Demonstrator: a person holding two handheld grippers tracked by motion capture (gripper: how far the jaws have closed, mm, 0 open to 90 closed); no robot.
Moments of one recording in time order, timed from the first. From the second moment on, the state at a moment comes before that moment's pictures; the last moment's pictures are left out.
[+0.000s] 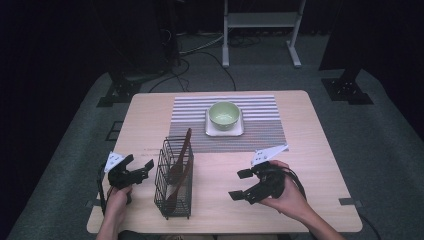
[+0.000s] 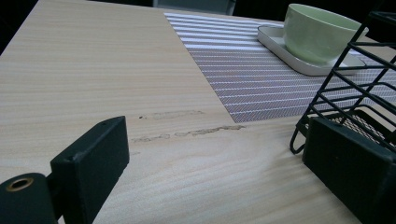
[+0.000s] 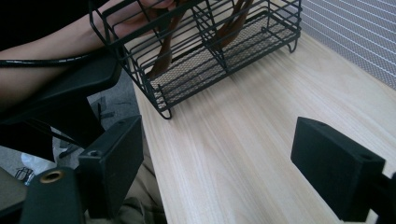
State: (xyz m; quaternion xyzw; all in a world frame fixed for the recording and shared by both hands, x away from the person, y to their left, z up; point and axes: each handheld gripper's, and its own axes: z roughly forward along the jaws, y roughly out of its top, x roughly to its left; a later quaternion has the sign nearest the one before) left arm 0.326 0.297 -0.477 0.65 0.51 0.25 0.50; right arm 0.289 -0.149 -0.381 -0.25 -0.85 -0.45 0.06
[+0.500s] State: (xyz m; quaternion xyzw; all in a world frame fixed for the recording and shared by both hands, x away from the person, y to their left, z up) left arm 0.326 0.297 -0.477 0.65 0.51 0.25 0.50; right arm 0.294 -0.133 -0.365 -0.23 -0.86 -0.45 0.07
